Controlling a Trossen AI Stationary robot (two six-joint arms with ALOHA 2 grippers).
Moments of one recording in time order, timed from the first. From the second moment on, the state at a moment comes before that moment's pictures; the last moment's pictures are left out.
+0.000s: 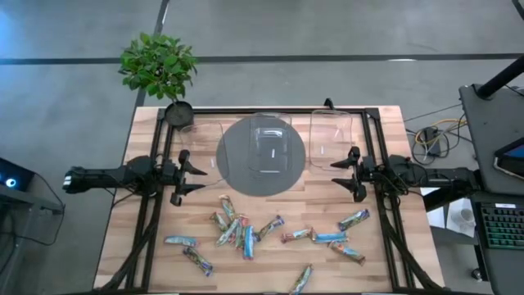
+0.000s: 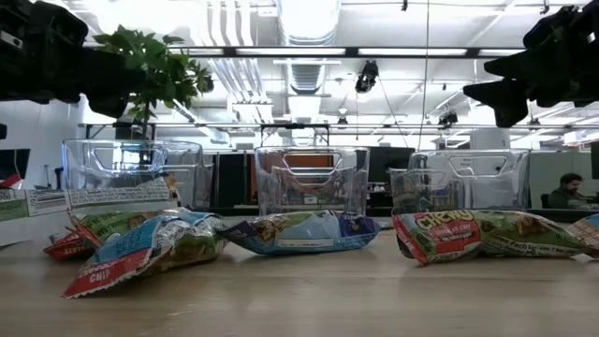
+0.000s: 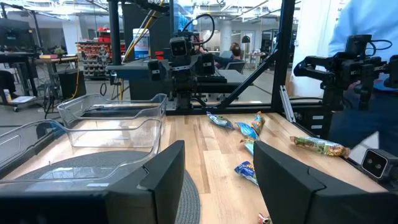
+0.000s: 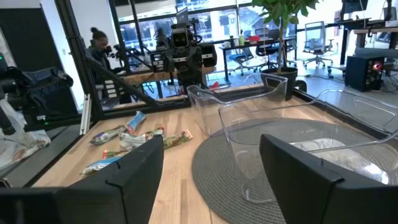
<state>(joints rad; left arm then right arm) 0.00 0.01 0.01 0.03 0.08 0.00 -0.01 0.02 0.01 0.03 0.03 0.18</state>
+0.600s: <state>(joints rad) 0.00 0.01 0.01 0.03 0.08 0.00 -0.01 0.02 0.01 0.04 -0.09 0.75</state>
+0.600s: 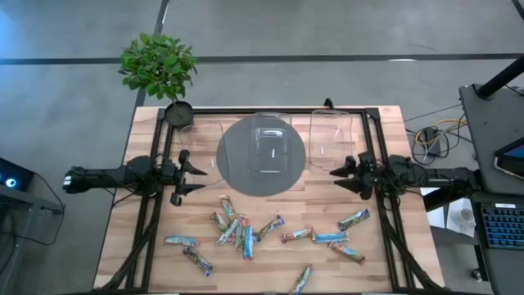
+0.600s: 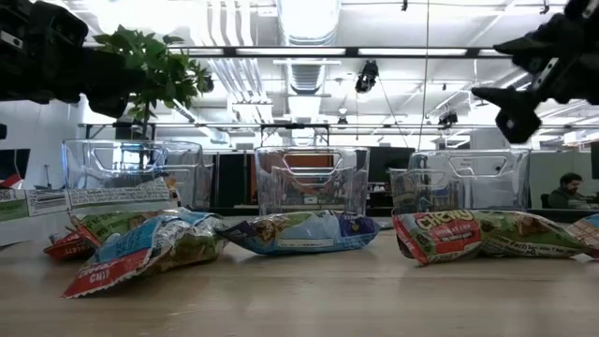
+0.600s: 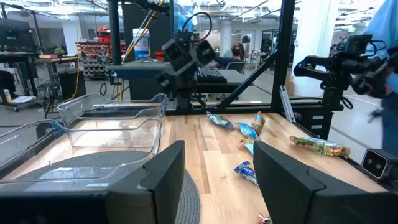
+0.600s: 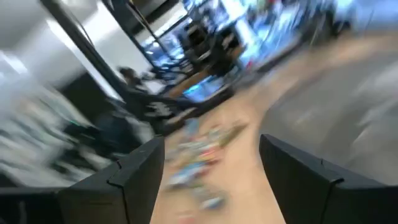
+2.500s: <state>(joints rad) 0.00 0.01 0.01 0.03 0.08 0.00 0.49 1.36 0.66 -0.85 -0.16 0.35</state>
